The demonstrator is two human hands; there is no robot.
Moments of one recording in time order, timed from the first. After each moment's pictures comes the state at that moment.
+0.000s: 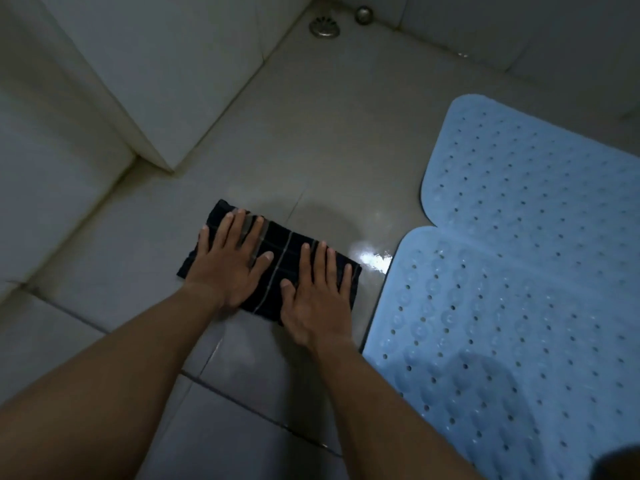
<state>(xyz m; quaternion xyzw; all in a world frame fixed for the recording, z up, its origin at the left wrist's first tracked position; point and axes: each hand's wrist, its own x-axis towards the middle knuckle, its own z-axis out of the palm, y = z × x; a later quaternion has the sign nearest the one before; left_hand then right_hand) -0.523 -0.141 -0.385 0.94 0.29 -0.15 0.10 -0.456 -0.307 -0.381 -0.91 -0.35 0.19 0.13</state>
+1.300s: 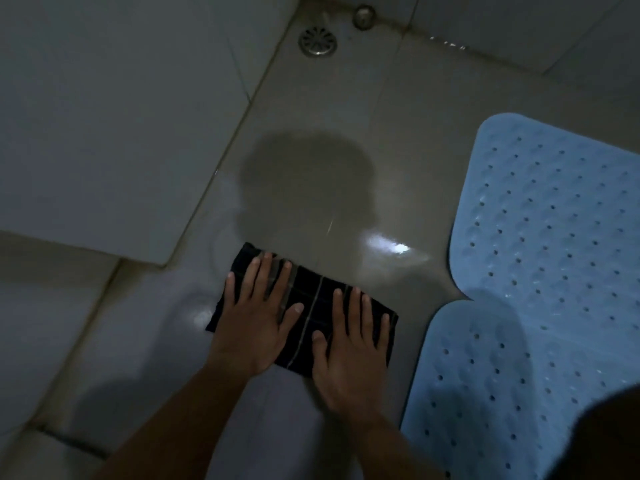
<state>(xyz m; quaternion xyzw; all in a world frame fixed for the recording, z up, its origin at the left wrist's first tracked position) -0.453 -0.107 -0.393 0.96 0.23 -0.13 0.10 -0.395 -0.275 -0.399 -0.95 -0.26 0.17 0.10</state>
